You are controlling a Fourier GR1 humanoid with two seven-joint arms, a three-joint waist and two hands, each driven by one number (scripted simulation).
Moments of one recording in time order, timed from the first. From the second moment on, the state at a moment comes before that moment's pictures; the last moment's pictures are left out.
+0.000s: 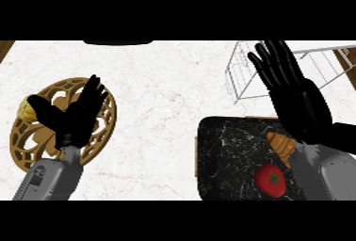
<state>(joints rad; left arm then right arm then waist) -0.24 0.25 -0.13 -1.44 0.37 0.25 0.19 -0.37 -0.25 0.15 -1.70 -0.38 0.04 -0.10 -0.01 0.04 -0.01</state>
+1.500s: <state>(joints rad) -0.18 0.32 -0.26 -1.44 0.12 0.21 0.00 0.76 -0.12 0.04 -2.08 0.07 -0.85 -0.04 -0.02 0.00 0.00</state>
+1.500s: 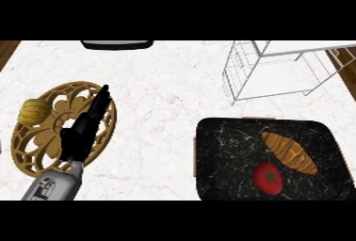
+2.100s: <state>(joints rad) -0.22 0.29 -0.29 -1.43 0.09 0.20 0.00 1.00 -0.39 0.13 -2.36 0.37 -0.67 0.52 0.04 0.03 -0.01</state>
